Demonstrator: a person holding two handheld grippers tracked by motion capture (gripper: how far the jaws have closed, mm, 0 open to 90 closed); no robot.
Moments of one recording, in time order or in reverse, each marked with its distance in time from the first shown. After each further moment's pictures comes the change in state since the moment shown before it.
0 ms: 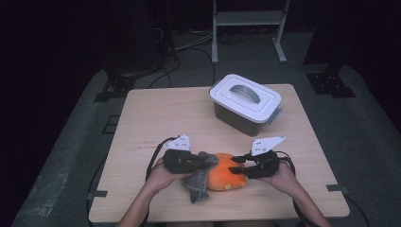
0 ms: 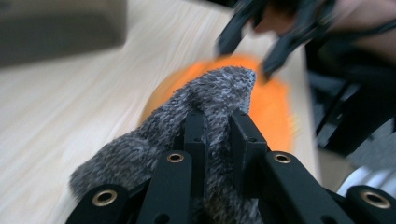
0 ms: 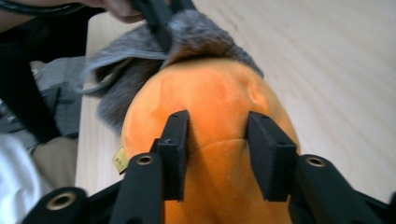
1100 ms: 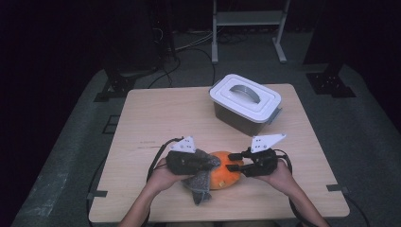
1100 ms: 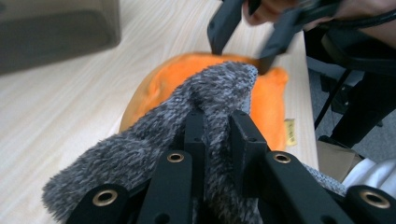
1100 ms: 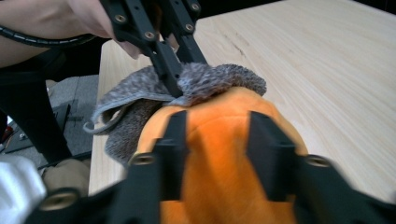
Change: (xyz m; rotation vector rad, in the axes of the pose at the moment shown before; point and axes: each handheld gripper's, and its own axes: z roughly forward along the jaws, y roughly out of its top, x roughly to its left) left arm 0.005 -0.007 0.006 0.047 0.020 -0.018; right arm 0.001 0.008 -0.003 -0.062 0.042 0.014
